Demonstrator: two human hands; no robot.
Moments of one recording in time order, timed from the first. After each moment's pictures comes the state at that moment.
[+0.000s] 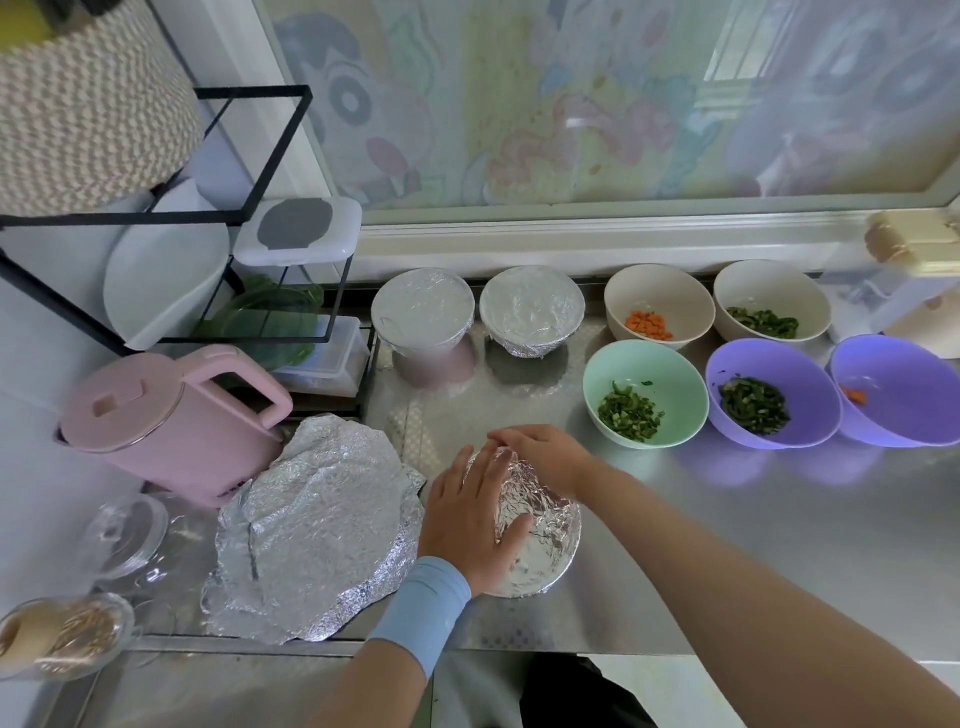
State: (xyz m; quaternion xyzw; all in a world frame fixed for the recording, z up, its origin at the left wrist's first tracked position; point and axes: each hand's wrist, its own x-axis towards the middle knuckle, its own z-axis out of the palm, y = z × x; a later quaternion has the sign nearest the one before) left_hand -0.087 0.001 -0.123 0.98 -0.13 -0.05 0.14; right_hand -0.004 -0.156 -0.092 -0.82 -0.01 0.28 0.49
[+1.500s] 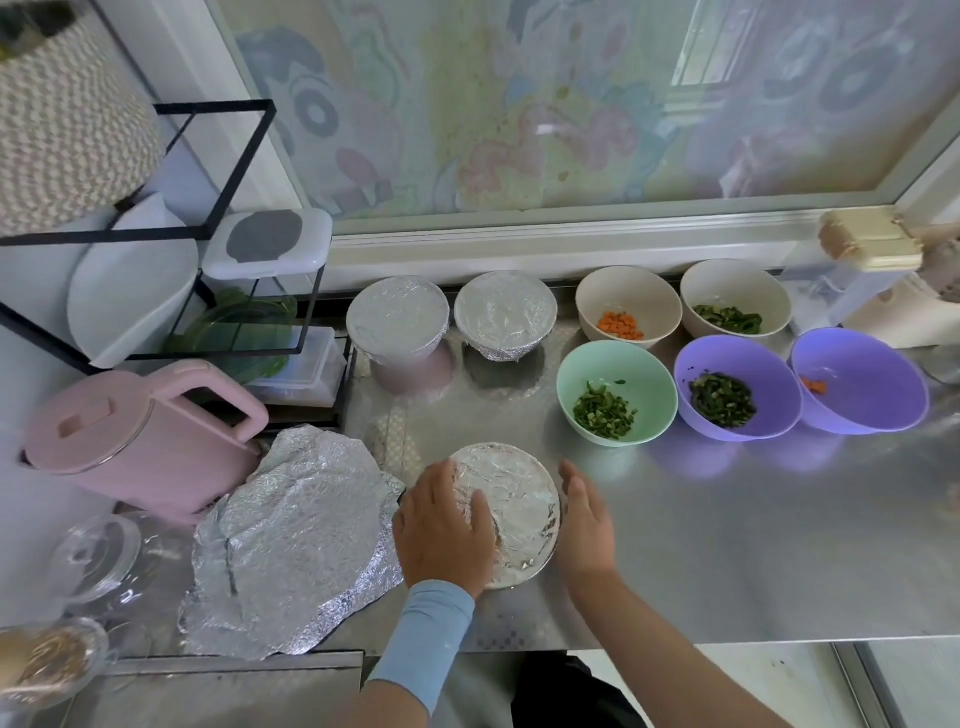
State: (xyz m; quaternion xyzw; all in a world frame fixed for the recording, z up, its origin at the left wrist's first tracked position) left_hand -0.100 -0.024 -0.117 0.97 0.10 0.03 0.24; right_hand -0.099 -0.169 -0.118 -0.67 0.31 0.04 0.67
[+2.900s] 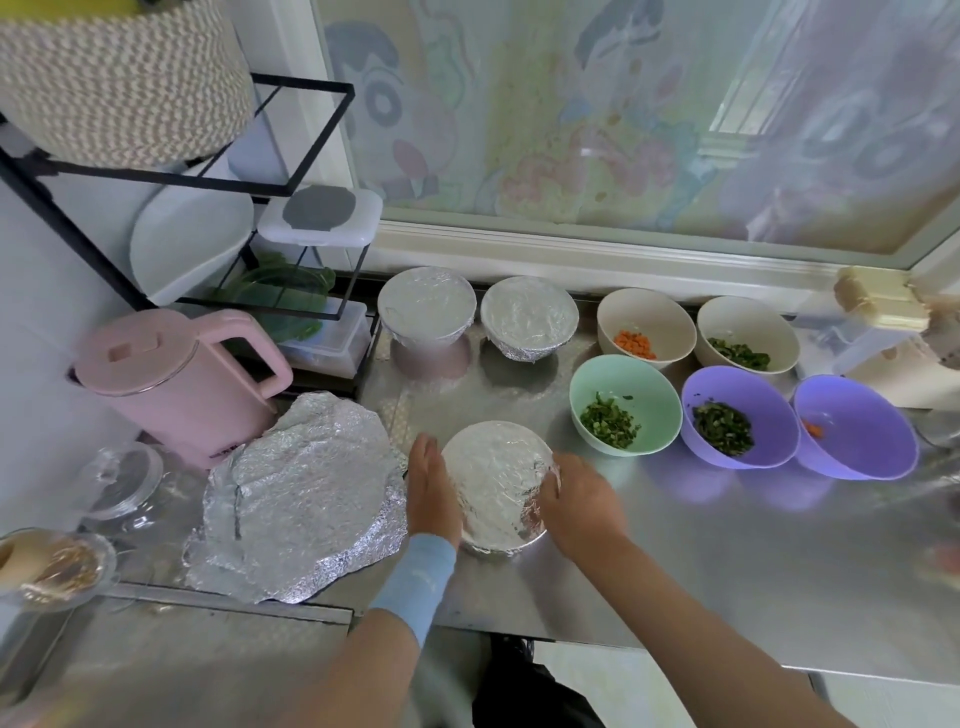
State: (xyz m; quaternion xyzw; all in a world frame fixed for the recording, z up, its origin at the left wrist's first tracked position) left_hand -0.086 -0.022 -0.099 0.66 0.31 0.03 0.68; right_hand -0.080 -0.185 -0.083 -0.96 0.05 0.10 0.24
